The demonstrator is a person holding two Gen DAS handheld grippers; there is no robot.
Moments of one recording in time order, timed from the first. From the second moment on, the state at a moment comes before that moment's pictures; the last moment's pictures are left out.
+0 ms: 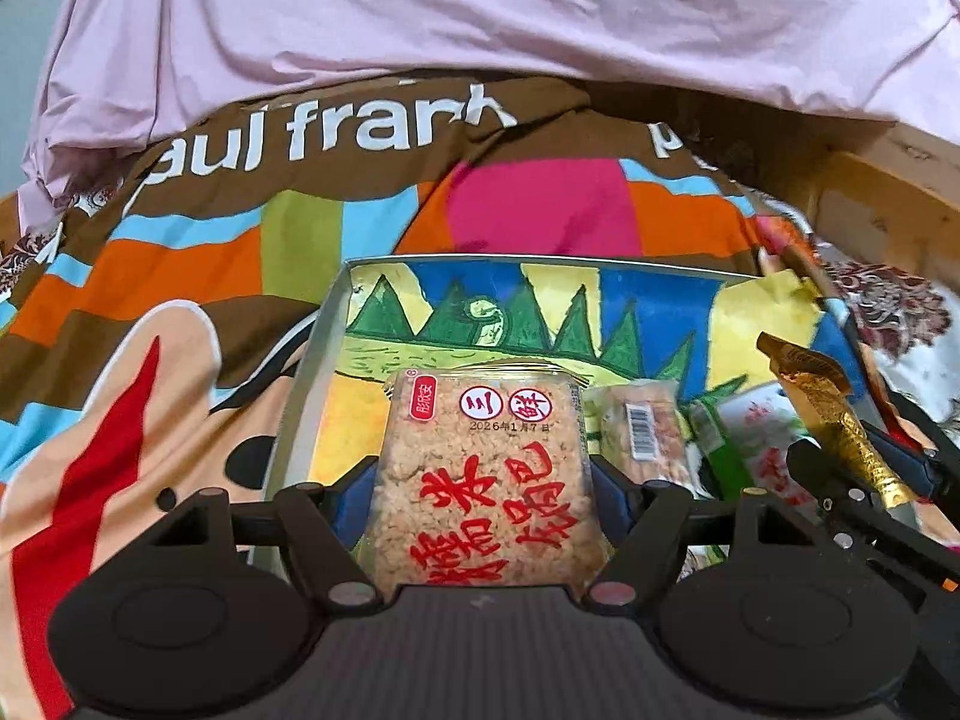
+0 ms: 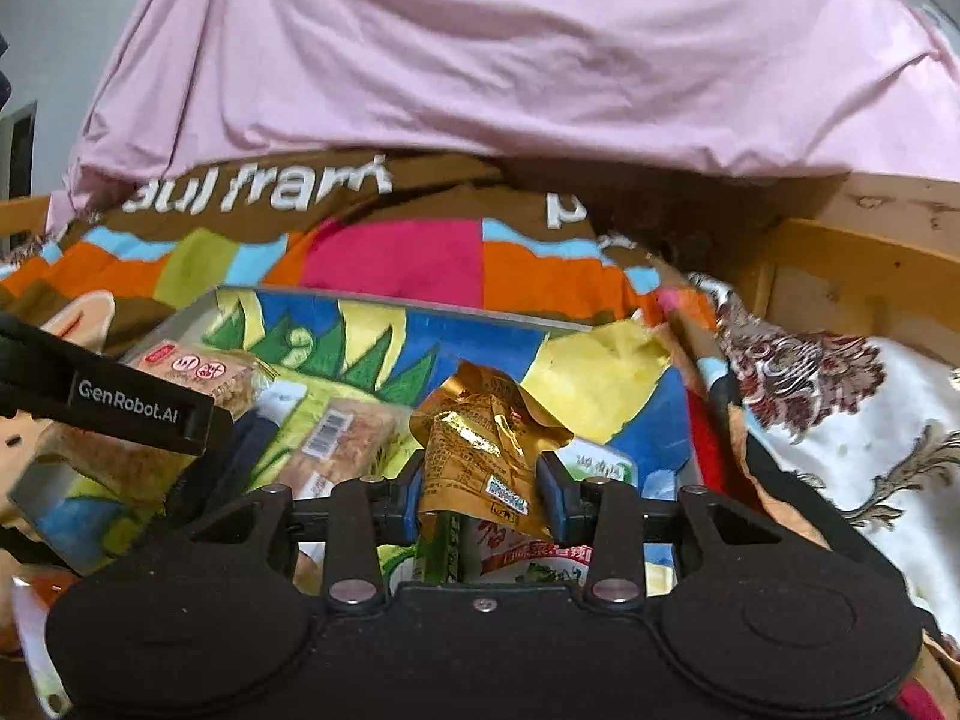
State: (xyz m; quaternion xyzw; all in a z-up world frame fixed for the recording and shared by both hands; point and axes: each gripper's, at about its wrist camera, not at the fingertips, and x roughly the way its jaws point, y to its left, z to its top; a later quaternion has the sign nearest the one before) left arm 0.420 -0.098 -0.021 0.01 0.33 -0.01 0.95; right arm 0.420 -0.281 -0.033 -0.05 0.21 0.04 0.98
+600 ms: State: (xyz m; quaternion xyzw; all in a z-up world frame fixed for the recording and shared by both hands) left arm 0.440 -0.107 -0.045 0.01 0.35 0.01 0.94; right arm 0.431 -0.279 -0.037 -0.03 0.24 0.09 0.97
